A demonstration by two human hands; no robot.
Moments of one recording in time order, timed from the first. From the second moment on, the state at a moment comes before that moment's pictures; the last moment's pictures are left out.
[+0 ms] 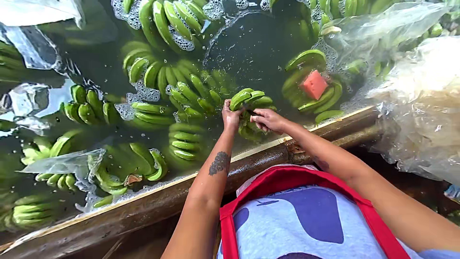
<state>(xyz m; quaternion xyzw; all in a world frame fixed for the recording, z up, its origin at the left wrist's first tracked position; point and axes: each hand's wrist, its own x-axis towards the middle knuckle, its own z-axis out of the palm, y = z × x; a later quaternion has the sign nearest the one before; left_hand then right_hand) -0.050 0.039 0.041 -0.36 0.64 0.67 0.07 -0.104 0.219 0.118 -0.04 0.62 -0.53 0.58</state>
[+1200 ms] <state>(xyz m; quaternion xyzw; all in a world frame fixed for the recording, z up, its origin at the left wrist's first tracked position) -0.001 0.105 0.087 -0.64 0.15 0.75 0.05 -0.076 0.254 0.072 0.01 0.87 -0.25 0.42</state>
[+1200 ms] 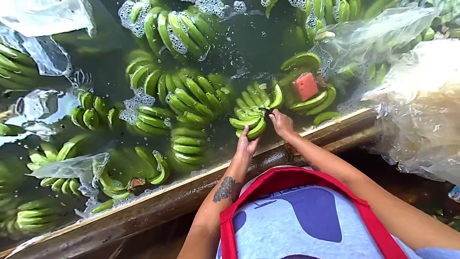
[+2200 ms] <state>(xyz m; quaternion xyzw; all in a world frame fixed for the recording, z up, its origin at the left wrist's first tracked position) 0.062 0.029 0.237 -0.35 0.44 0.81 0.15 0.134 0.546 0.265 0.08 0.97 -0.06 0.20</state>
